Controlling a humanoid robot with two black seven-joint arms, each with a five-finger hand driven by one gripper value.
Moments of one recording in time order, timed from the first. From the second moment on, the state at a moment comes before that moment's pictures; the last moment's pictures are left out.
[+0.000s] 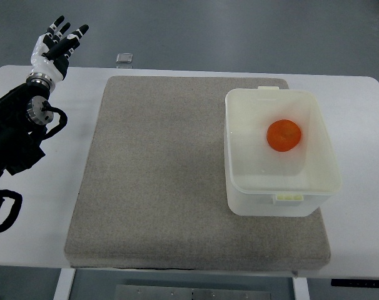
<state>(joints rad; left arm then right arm) -1.03 0.16 -0.57 -0.13 -0.12 -0.20 -0.35 0.02 0.00 -0.05 0.16 0.04 -0.07 0.15</state>
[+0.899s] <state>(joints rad) -0.98 0.14 -0.52 -0.13 -0.24 -0.38 -0.42 0.02 0.00 -0.05 0.16 0.04 -0.07 0.15</state>
